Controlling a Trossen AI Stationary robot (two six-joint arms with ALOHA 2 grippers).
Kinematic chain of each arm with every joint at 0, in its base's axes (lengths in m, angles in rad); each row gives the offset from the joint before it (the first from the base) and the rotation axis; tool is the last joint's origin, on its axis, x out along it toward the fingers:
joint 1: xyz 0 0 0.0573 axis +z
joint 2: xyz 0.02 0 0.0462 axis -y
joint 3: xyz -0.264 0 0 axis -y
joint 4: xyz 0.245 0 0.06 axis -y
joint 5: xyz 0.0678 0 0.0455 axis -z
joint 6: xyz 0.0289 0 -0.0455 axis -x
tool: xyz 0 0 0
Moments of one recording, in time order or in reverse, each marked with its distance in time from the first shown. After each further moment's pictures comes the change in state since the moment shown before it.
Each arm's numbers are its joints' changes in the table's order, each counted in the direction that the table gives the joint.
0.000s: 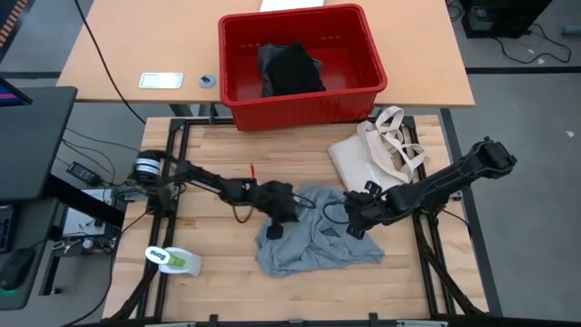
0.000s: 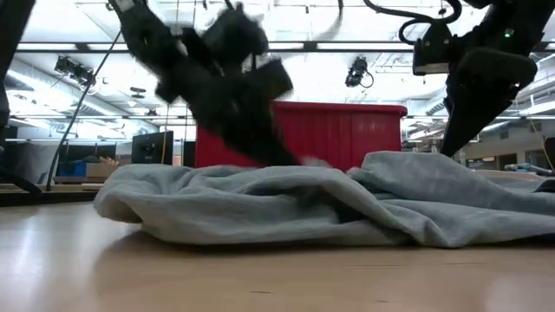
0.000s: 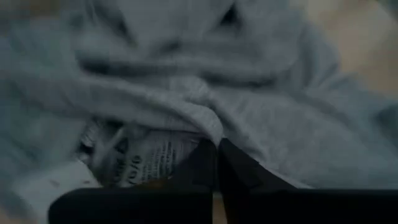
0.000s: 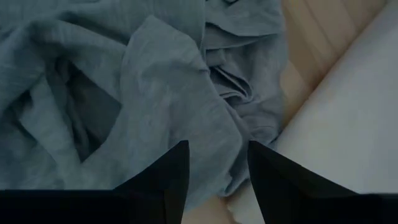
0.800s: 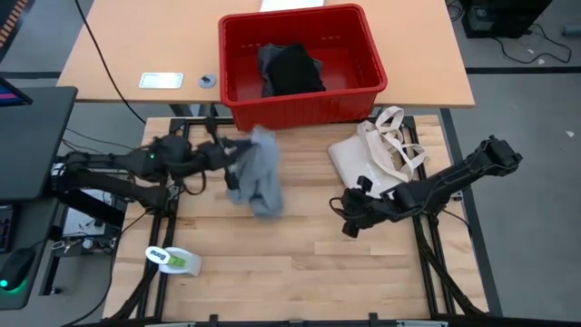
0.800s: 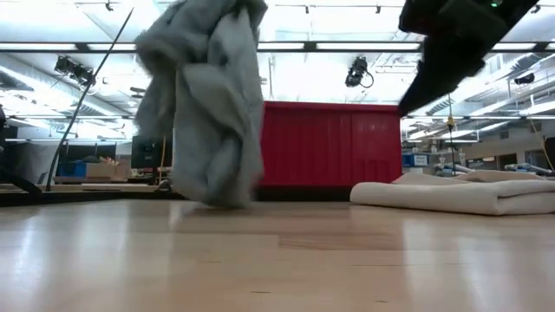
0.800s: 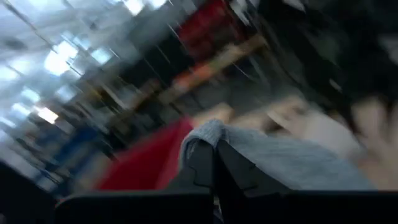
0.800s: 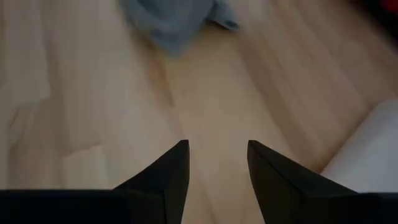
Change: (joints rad) left arm -0.003 0.868 0.000 -0.147 -0.594 -0.618; right arm 0.006 0.073 0.001 0.244 0.153 0.218
